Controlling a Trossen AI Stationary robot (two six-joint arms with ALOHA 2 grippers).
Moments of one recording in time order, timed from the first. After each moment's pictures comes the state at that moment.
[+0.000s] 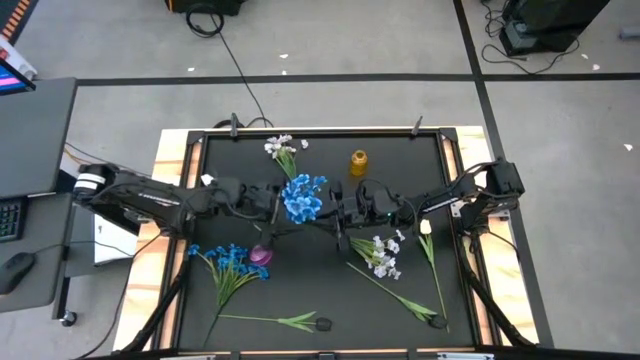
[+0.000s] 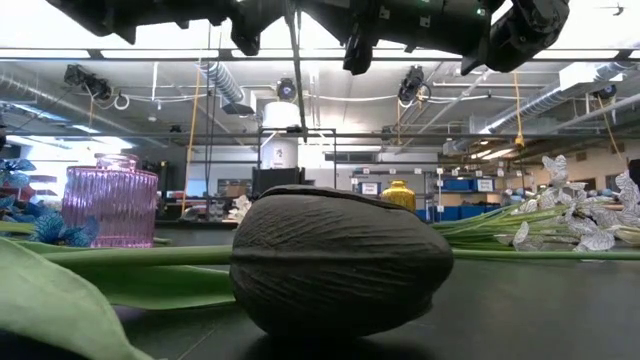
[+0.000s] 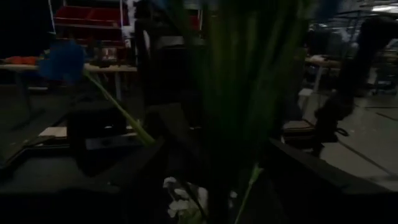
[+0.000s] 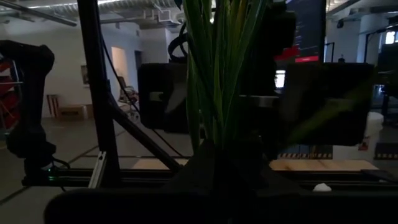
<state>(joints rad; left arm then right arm) -0.06 1.21 0.64 0.63 0.09 -0.06 0.09 1.72 0.83 1.06 -0.02 0.06</state>
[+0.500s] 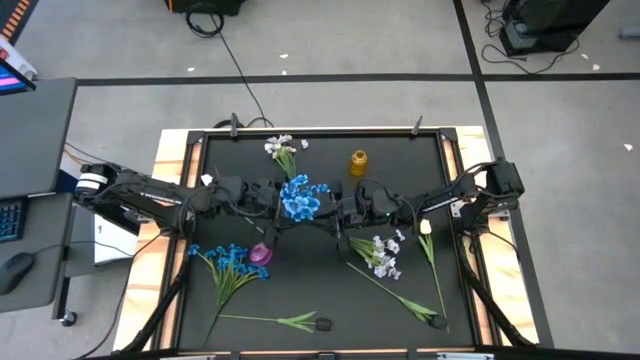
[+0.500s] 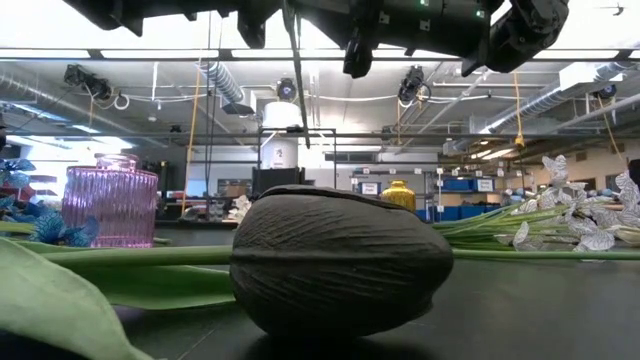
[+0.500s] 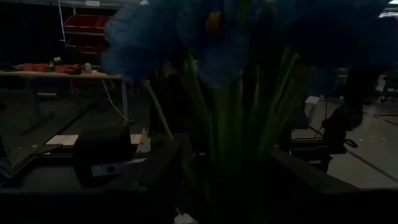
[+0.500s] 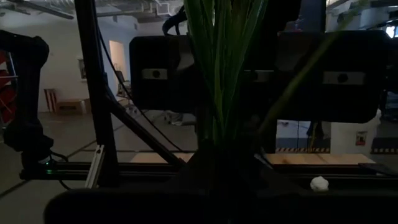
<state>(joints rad) -0.06 1.22 0.68 0.63 0.07 -0.06 0.09 1.72 0.83 1.03 -0.02 0.06</state>
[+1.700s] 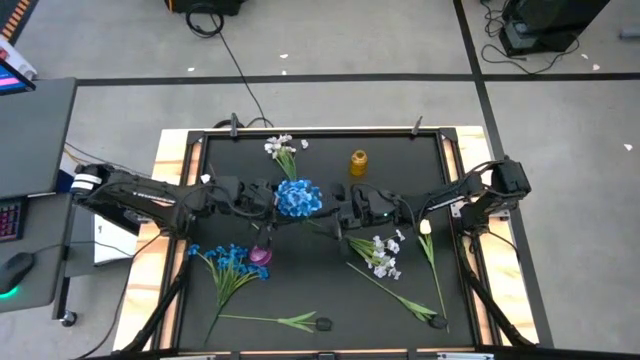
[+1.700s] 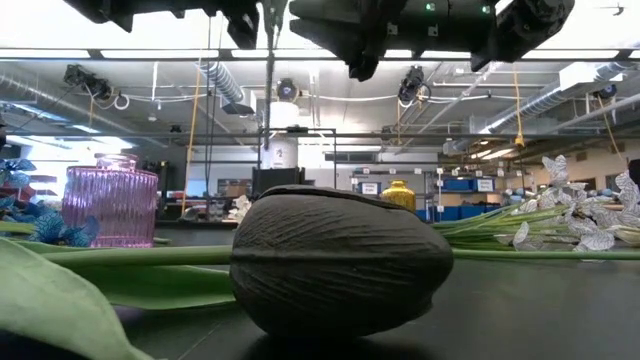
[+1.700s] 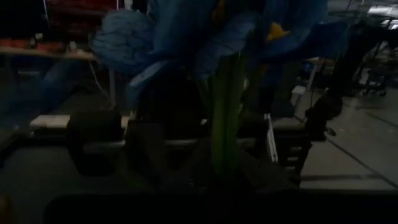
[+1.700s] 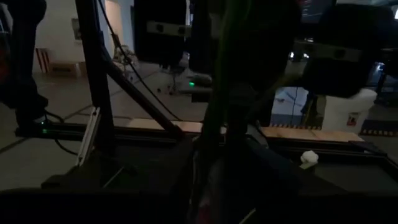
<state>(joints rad) -0.07 1.14 0.67 0.50 0.11 -0.10 0.09 1.65 0.83 0.82 -0.02 -0.02</state>
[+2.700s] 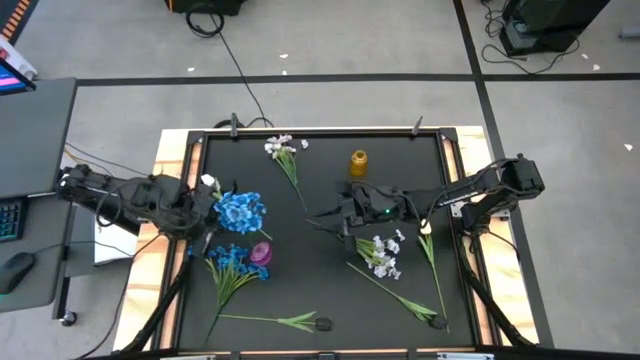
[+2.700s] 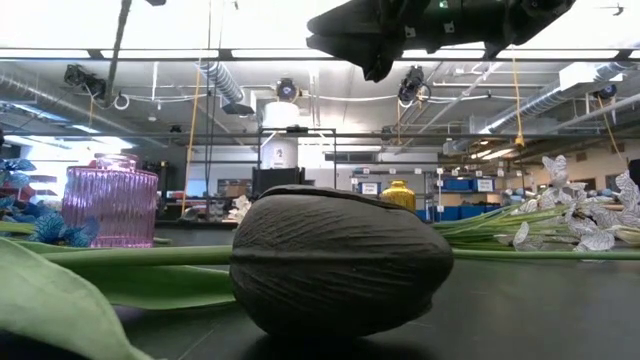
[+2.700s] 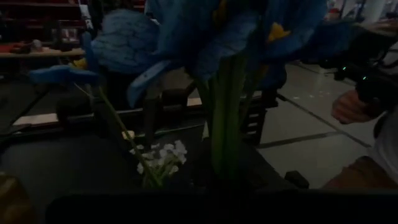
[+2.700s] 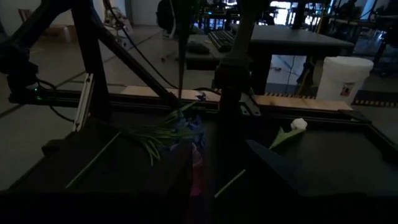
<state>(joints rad) -0.27 0.61 0.67 -0.13 0.03 -0.02 0.08 1.56 0.83 0.58 -0.02 -0.03</state>
